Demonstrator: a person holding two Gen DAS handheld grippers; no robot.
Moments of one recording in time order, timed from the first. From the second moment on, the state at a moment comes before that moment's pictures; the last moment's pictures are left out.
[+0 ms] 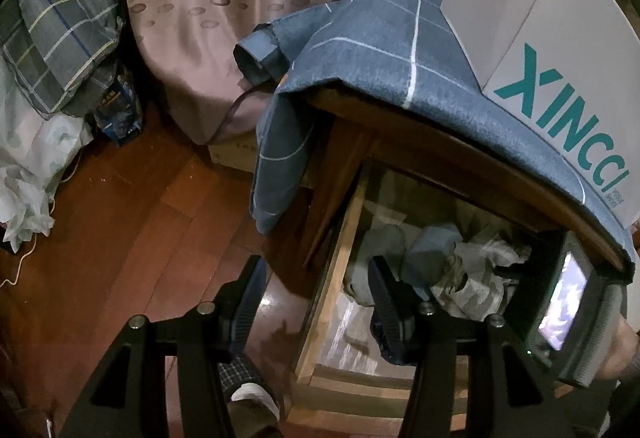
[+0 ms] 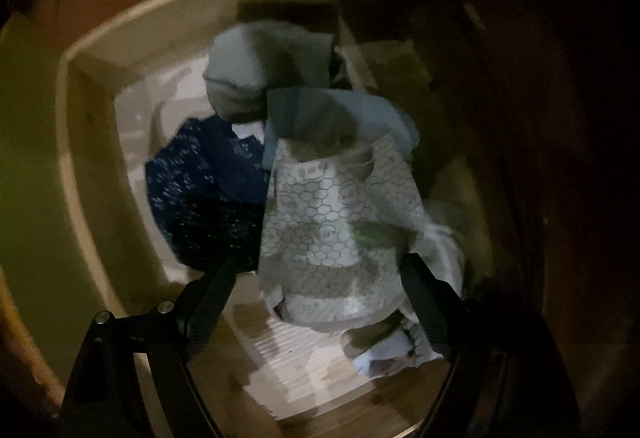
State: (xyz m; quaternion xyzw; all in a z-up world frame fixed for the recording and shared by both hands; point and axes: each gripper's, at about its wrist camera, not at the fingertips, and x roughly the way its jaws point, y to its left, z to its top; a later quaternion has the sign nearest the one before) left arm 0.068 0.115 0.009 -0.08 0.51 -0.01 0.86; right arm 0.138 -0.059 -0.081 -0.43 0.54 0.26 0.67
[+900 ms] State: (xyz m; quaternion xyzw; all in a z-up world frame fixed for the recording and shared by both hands) left arm 0.072 0.099 -0.003 -0.05 0.52 -0.01 0.85; right arm 0.138 -0.111 -0.076 -0.30 0.62 0.24 0.68
